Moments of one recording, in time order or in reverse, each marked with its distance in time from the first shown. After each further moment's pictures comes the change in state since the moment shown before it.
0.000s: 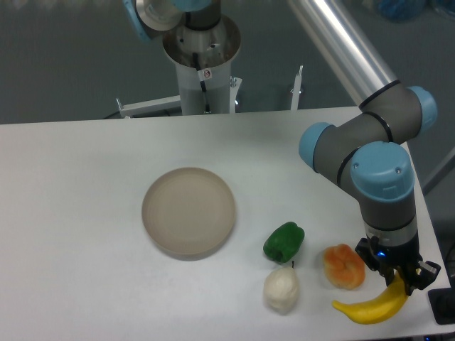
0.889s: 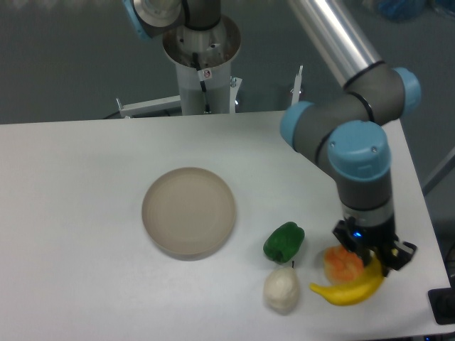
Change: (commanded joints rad) arm -0.064 0.211 -0.234 -0.155 -0.006 -0.178
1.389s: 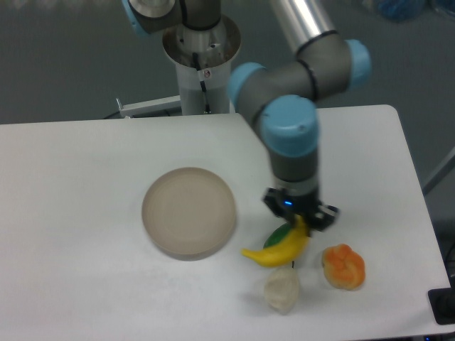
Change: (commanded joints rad) arm -0.133 0.169 -0.319 -0.025 -0.067 -0.270
